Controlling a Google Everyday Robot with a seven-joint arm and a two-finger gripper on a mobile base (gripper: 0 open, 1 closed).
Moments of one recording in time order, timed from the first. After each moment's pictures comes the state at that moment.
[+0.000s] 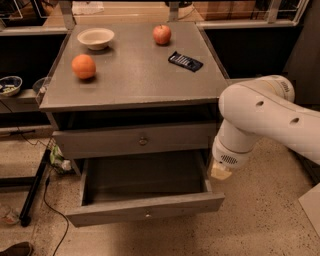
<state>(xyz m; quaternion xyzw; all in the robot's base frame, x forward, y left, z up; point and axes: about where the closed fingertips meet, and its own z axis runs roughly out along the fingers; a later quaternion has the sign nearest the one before) 0.469 -0.166 0.723 -0.55 0.83 -0.01 0.06</state>
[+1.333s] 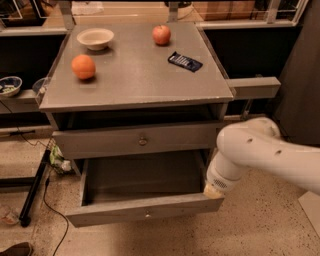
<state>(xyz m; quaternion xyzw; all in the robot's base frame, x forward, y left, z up) 0.466 -0.160 0.627 -0.51 0.86 0.03 0.08</state>
